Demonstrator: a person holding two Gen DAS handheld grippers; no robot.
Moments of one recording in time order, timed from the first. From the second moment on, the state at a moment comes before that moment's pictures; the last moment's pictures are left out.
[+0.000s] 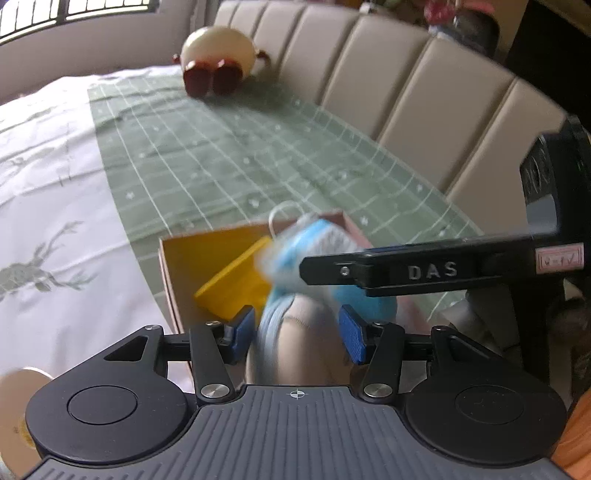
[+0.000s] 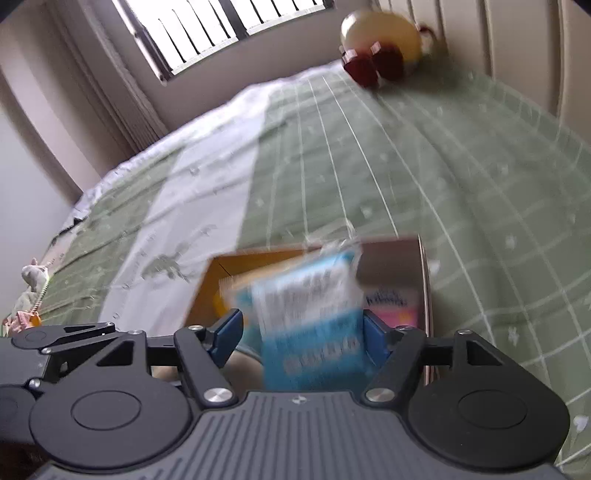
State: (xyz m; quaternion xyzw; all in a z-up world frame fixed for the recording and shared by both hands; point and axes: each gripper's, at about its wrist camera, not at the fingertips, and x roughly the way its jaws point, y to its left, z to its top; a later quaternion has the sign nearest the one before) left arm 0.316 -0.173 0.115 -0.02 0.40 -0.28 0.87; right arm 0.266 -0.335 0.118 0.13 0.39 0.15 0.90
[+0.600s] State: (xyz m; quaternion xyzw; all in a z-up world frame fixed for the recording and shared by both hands) left arm 0.327 -0.156 0.093 -0.03 0.40 -0.25 0.88; right arm 0.285 -0.319 0.092 0.12 0.39 0.11 0.91
